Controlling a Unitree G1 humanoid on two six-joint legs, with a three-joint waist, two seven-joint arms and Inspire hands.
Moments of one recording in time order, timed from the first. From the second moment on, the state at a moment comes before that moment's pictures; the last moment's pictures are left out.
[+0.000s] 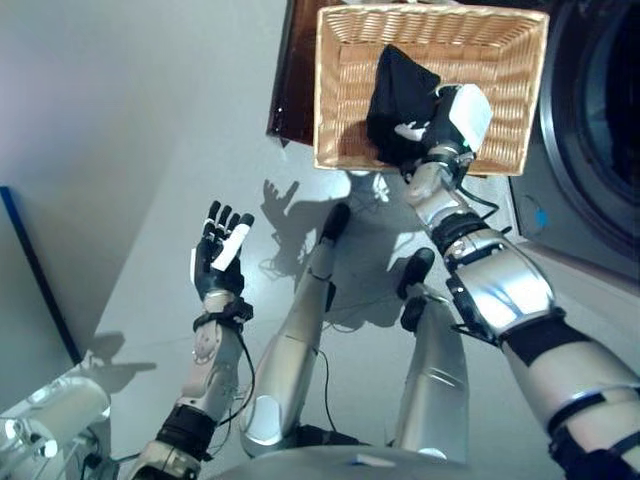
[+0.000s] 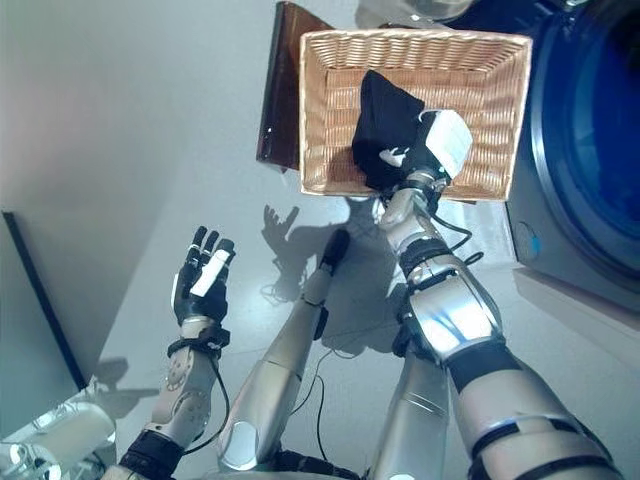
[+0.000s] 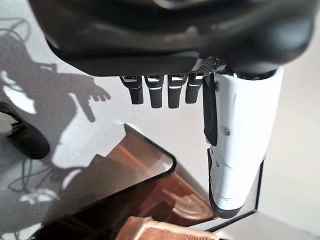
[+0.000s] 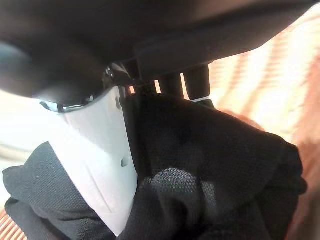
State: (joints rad) left arm -0.05 0.21 -0.29 0.25 -0.82 -0.42 0.29; right arm -1.19 -0.28 0.35 1.30 -0.18 0.06 -0.73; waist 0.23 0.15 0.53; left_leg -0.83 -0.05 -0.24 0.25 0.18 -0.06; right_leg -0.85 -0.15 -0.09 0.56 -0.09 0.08
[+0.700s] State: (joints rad) left arm -0.05 0.21 -0.29 0.29 -0.82 -0.42 0.26; right arm -1.14 -0.40 0.37 1.21 -0.28 0.07 -0.76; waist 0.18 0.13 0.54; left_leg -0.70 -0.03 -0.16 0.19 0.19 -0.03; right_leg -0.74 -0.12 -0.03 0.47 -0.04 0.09
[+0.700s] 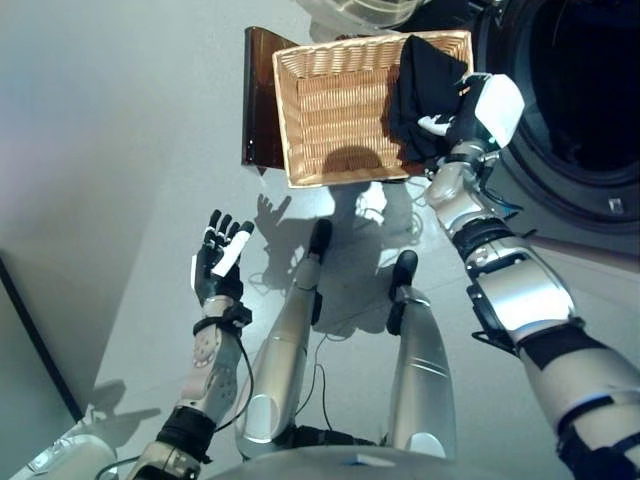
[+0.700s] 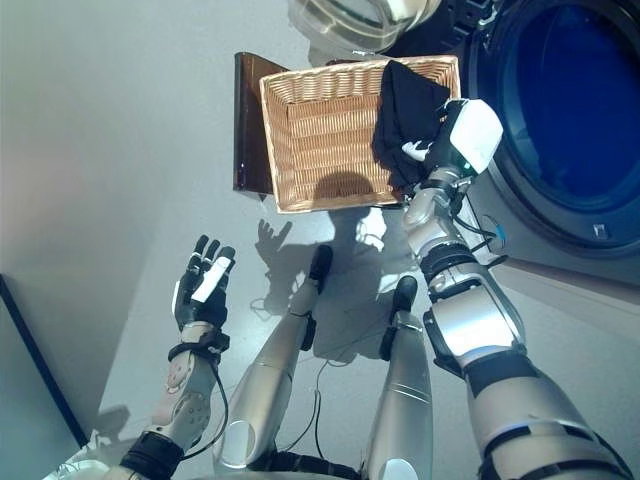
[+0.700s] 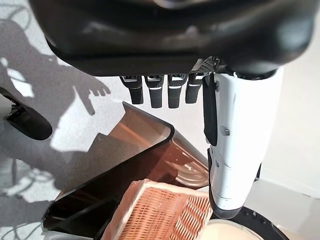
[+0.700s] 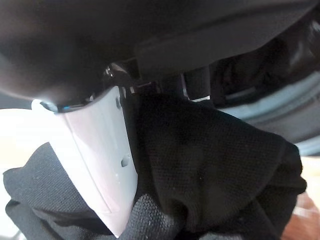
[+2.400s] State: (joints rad) left arm -0.02 0.24 -0.37 0.18 -0.84 -0.40 0.22; right arm -1.55 -0.86 0.45 1.57 -0.03 0.10 -0.67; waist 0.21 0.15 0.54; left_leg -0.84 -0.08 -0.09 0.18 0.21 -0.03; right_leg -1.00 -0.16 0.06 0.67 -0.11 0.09
